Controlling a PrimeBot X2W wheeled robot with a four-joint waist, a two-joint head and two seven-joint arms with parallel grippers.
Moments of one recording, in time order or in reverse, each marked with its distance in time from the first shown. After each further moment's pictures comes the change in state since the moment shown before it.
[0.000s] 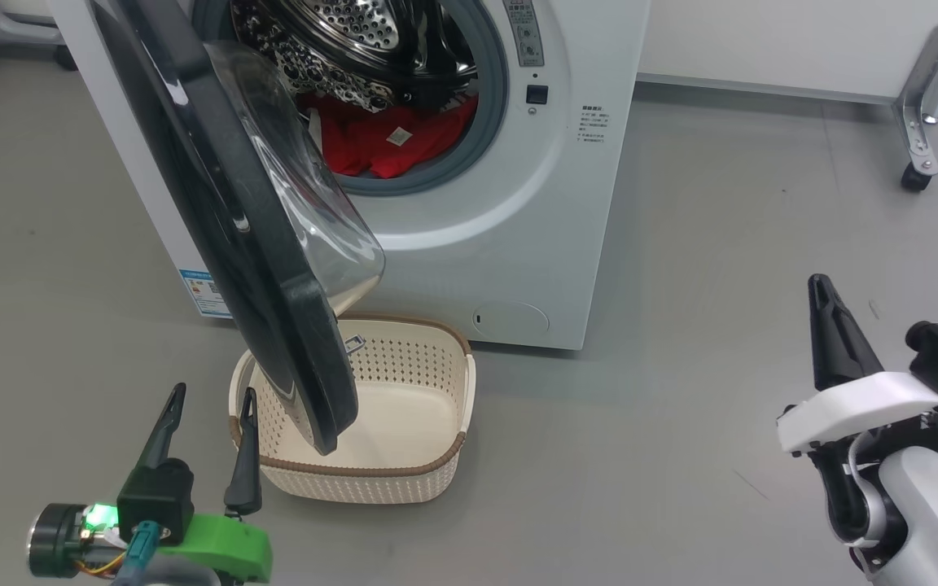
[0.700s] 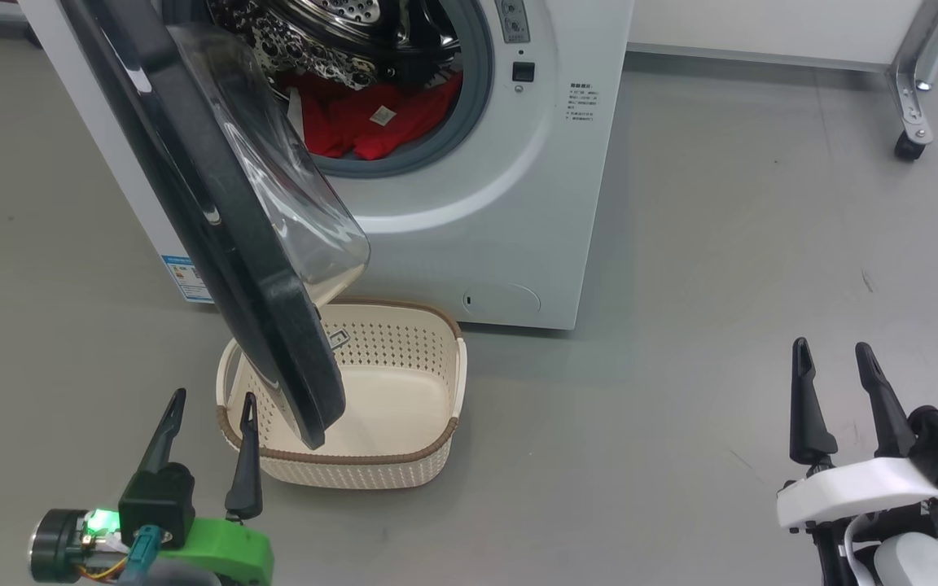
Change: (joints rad) left arm 0.014 -0.008 0.016 0.001 0.005 0.000 0.000; right arm 0.240 0.123 -0.206 -0.149 -0.253 0.000 0.000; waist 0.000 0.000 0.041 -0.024
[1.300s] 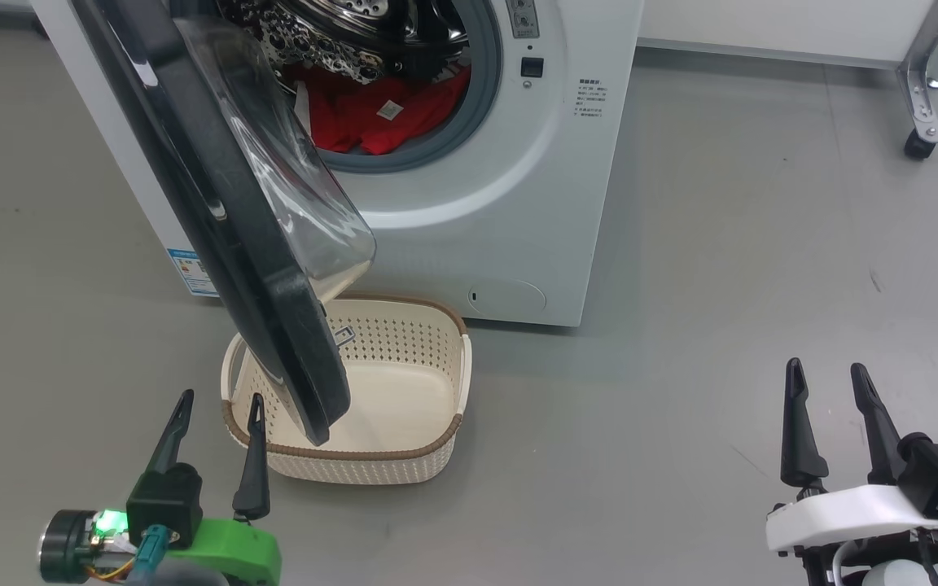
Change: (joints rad) left arm -0.001 -0.016 -0.002 0.005 0.005 0.000 0.000; right arm 0.066 0.052 -0.026 -0.057 -0.076 0.000 0.000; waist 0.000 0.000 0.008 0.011
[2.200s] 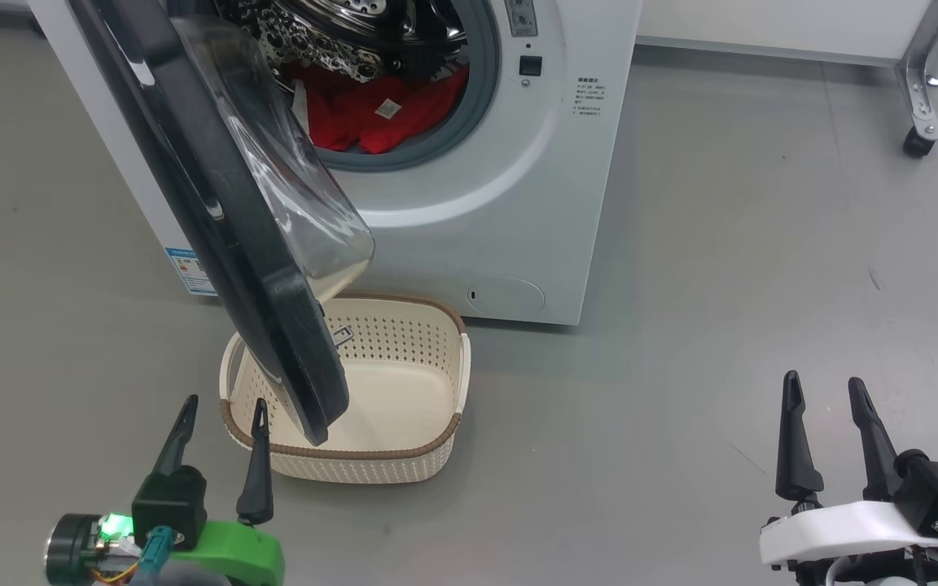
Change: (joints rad) left arm -0.001 -0.008 0.000 0.019 0.000 -0.001 0.000; right arm 0.041 0.050 -0.028 -0.031 -0.034 0.000 0.000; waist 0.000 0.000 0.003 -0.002
